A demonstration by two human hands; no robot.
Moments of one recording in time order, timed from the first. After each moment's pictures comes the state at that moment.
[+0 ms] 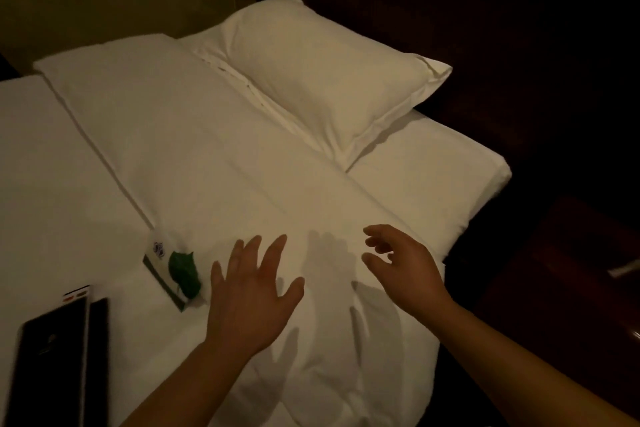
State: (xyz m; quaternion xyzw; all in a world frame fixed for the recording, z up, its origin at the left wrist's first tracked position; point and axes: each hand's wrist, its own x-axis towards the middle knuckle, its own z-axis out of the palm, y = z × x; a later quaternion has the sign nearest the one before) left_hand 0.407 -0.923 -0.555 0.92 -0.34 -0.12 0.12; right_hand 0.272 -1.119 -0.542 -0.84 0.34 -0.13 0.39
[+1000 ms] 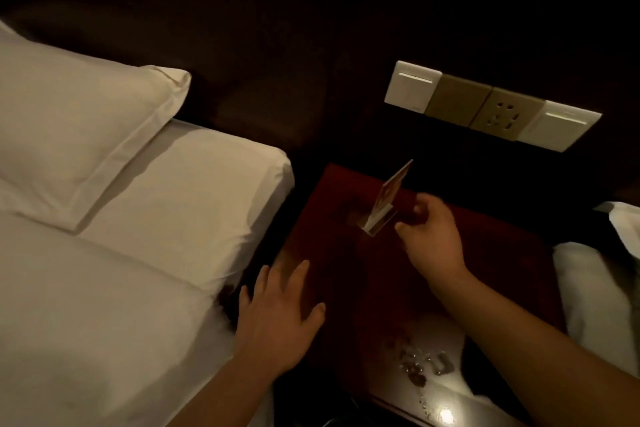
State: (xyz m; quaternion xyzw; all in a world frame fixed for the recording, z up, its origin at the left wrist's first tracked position) left_hand 0.119 -1.230 -0.602 0.78 -0.59 -0.18 0.09; right_hand -0.075 -1.381 -0.536 -0.62 0.65 -0.32 0.31
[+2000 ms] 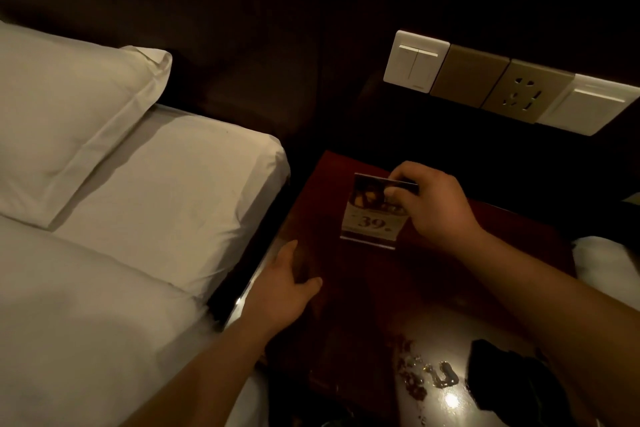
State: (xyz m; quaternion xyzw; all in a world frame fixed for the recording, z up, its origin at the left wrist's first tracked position) left_hand 0.120 -1.296 -0.632 0.77 -0.46 -0.38 0.24; right_hand -0.084 -1.443 -0.529 -0.80 0.49 -0.26 0.23
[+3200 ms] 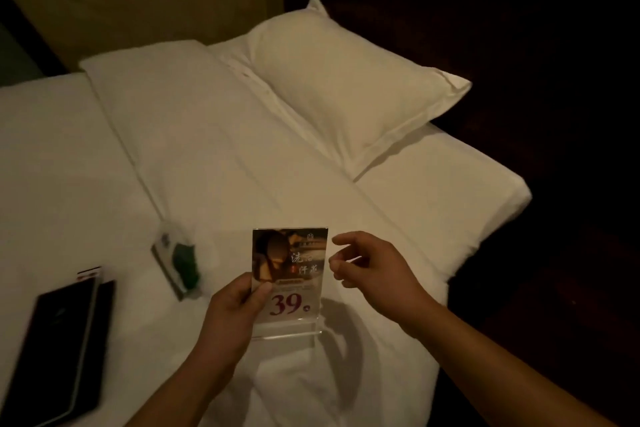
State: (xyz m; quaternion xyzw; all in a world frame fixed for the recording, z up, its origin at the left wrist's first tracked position) left_hand 0.380 -0.911 -0.565 0.77 -0.08 -0.27 0.57; right_hand 0.285 -1.117 -0.523 -0.77 0.26 -0.04 0.58
